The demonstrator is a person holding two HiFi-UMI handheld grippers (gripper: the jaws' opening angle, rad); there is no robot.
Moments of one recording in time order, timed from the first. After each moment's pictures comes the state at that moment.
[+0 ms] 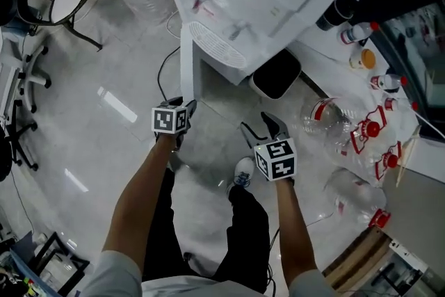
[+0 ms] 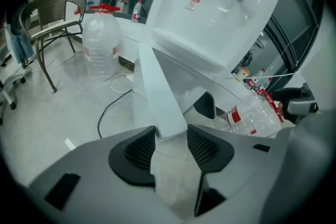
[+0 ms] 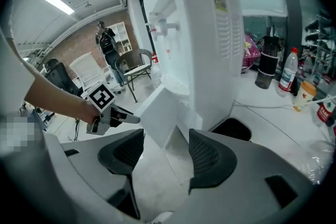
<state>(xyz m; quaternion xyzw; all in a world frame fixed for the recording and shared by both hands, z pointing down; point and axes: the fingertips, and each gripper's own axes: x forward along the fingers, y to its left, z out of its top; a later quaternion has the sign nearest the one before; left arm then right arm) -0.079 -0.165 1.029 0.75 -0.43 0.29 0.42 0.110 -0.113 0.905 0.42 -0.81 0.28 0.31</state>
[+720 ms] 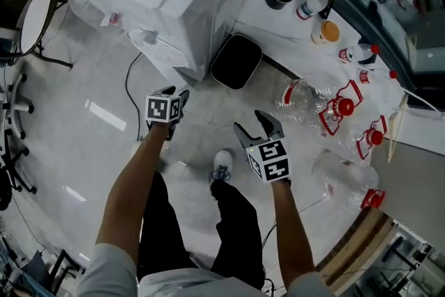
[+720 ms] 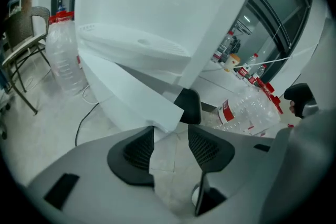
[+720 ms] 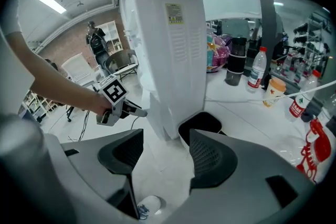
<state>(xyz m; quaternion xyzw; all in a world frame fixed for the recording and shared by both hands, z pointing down) 0.063 -0.203 1.024 0.78 -0.38 0.33 0.38 0.240 -0.094 0.884 0.46 -0.78 0.28 0.32</state>
